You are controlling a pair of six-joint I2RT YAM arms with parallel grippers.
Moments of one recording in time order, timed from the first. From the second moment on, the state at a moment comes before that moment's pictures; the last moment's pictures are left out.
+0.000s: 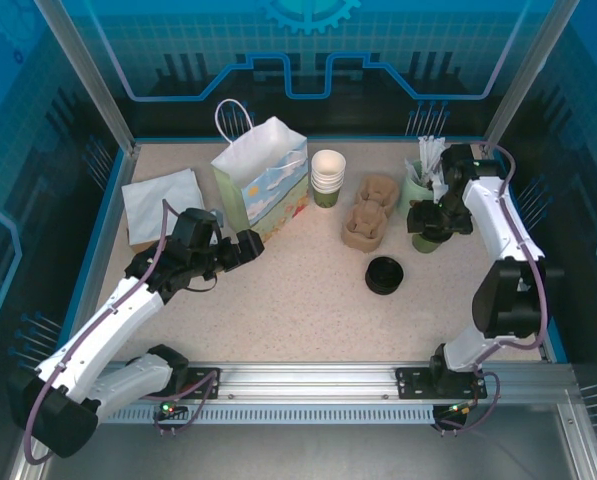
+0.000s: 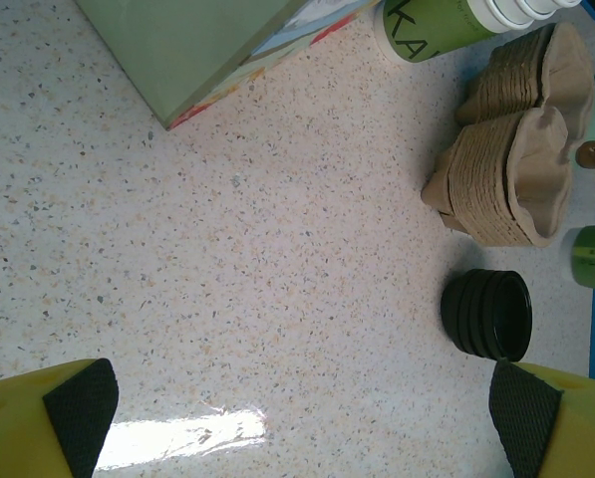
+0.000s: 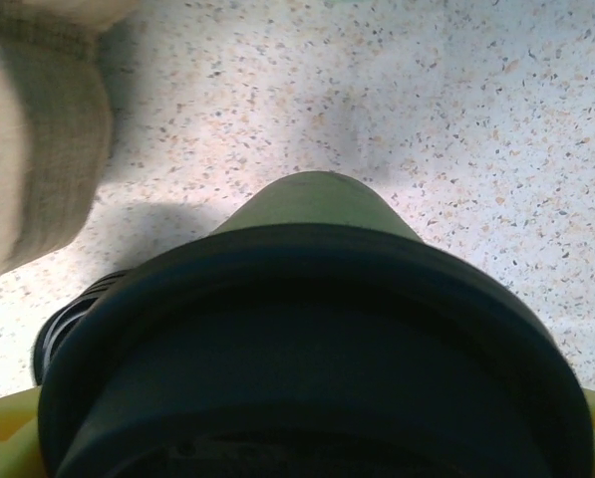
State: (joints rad) left arm -0.42 0.98 0.88 -0.71 0.14 -0.85; right arm -0.03 1.63 1.46 -1.26 -0.04 0.03
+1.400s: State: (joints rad) left arm -0.42 1.03 0.93 -0.71 0.14 -0.82; right arm -0.05 1.68 1.38 -1.15 -0.06 0.04
